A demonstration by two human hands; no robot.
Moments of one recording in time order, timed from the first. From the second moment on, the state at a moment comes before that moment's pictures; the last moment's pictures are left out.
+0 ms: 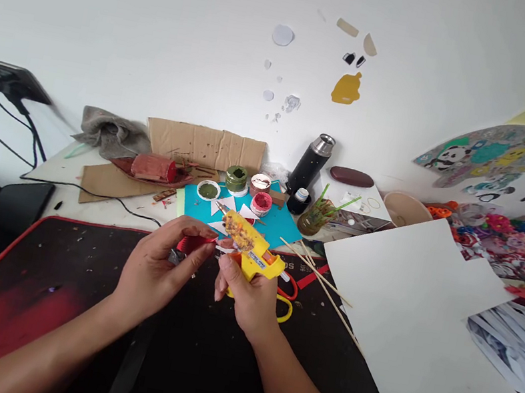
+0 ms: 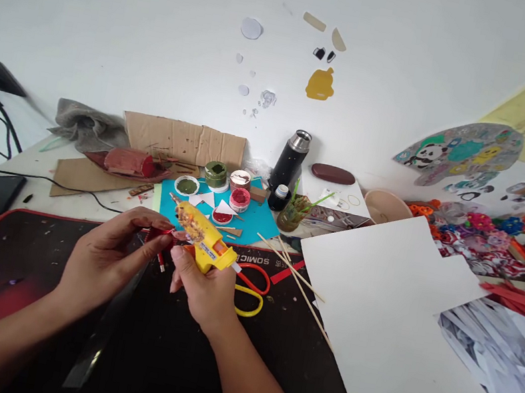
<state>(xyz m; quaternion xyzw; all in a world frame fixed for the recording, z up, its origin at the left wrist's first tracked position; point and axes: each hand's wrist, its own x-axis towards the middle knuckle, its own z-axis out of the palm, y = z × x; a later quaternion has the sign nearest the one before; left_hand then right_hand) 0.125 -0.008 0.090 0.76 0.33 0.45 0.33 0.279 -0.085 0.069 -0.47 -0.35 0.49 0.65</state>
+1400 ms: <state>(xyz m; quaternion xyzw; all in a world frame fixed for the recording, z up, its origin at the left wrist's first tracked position) 0.126 -0.009 0.100 0.70 0.35 0.41 0.47 0.279 -0.085 0.073 -0.45 -0.35 0.53 0.63</state>
